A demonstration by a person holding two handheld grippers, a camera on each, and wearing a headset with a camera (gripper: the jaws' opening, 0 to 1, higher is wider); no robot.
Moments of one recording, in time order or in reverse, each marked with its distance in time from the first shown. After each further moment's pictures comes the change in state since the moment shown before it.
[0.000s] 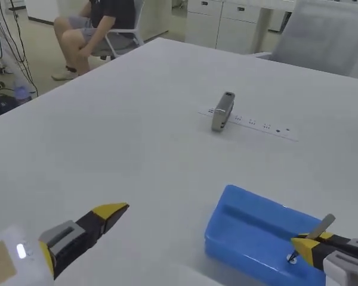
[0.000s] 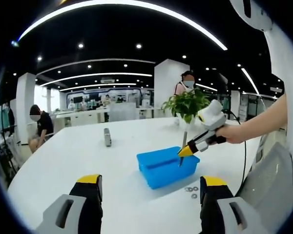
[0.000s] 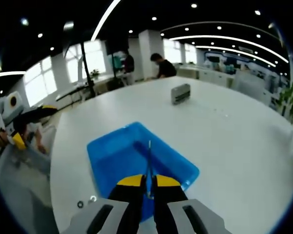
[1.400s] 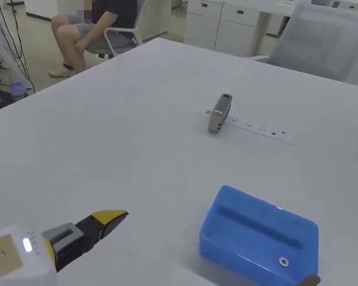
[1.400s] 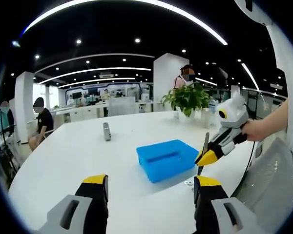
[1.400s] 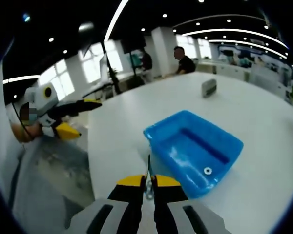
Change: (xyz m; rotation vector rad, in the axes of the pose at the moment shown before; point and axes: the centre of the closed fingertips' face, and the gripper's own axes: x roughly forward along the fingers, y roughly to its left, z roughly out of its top) left arm 0.001 0.000 -0.012 0.009 0.053 -0.005; right arm -0.028 0.084 -0.029 0.031 0.027 0.185
